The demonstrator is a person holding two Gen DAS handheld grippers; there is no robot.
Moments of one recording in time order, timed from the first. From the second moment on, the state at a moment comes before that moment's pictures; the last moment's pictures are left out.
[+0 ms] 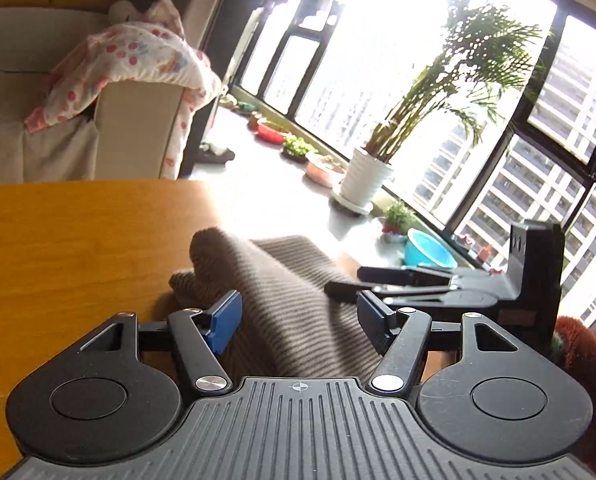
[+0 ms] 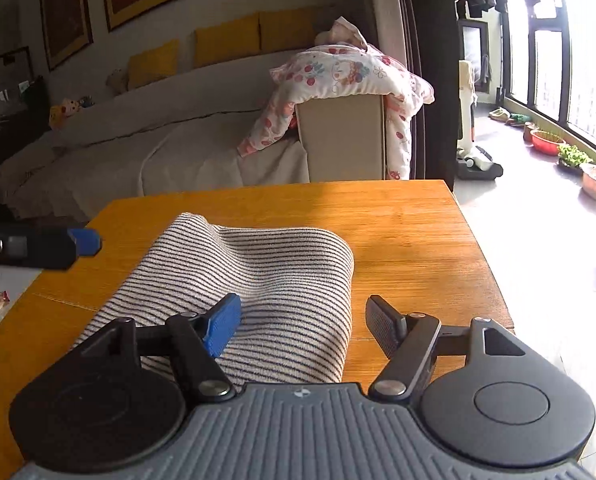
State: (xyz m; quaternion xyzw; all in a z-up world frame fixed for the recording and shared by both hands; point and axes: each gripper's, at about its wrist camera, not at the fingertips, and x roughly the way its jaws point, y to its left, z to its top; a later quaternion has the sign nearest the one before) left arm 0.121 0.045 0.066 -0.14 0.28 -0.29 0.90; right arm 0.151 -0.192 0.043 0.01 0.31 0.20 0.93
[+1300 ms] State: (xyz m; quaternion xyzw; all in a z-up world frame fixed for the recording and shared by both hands) left arm 0.271 0.086 -0.002 -0.12 0.36 -0.26 0.89; right arm 0.307 -0.166 0.005 0.11 0.32 0.21 0.92
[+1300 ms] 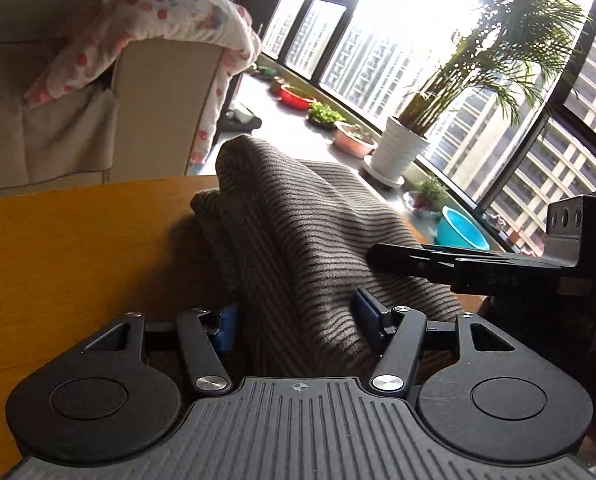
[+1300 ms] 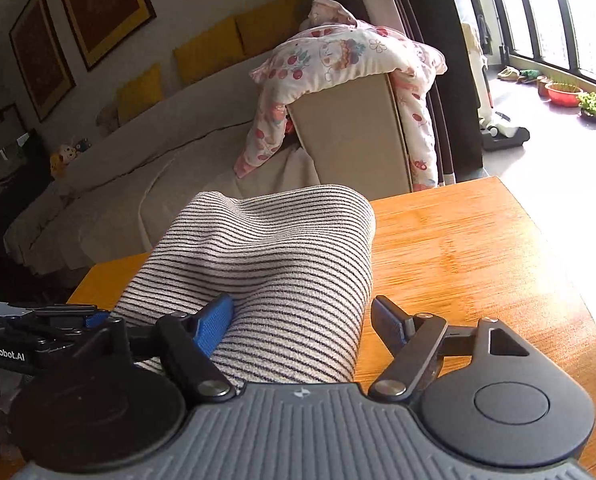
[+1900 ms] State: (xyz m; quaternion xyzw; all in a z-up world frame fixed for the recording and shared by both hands) left arm 0.319 0.076 0.061 -0.10 0.28 -0.26 0.92; right arm 0.238 -0.101 0.042 -0.12 0.17 0.23 0.95
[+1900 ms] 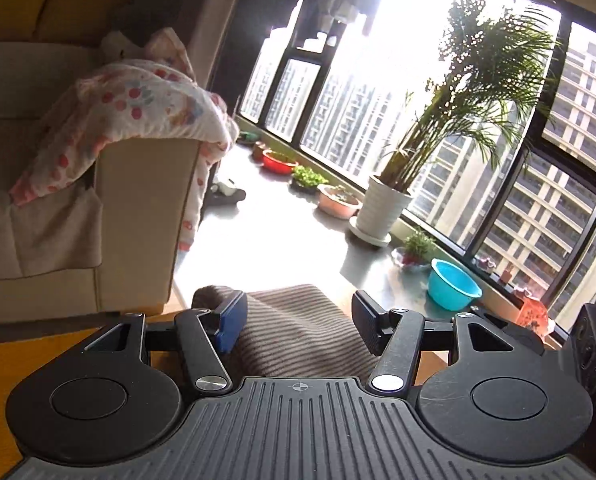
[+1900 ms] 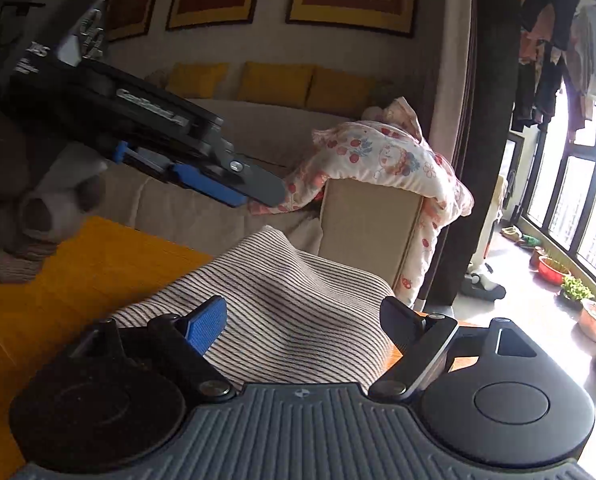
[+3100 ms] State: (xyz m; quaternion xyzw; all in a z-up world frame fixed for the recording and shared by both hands) left arm 0.201 0.074 0.010 -0.08 0.33 -0.14 0.93; right arm 0.193 -0.164 0.011 0.05 0.31 0.15 0.94
